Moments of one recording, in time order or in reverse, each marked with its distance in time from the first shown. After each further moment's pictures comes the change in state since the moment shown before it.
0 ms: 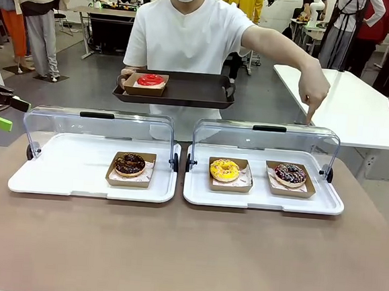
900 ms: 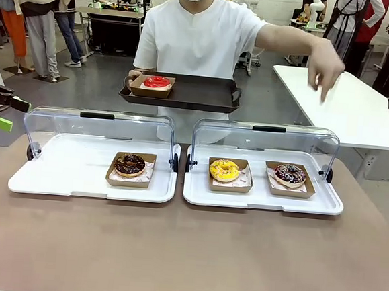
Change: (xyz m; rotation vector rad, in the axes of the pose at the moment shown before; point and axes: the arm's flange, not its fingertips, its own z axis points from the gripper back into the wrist) left arm 0.000 0.000 0.000 0.001 0.000 -0.001; right arm 0.000 0.000 0.000 0.000 0.000 0.000
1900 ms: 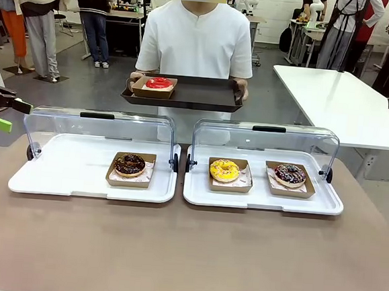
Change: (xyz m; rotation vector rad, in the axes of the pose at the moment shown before) left arm -0.001 -0.003 -0.004 -0.049 -0.041 0.009; right arm 0.000 0.000 0.000 0.000 0.000 0.000
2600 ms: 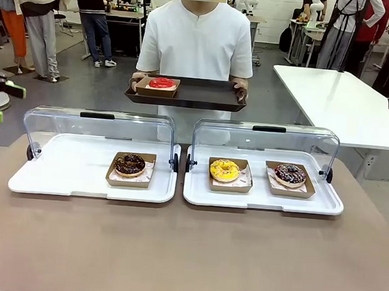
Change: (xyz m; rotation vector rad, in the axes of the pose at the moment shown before) left arm 0.018 -0.019 0.008 0.011 -0.079 -0.135; right arm 0.000 0.000 0.000 0.000 0.000 0.000
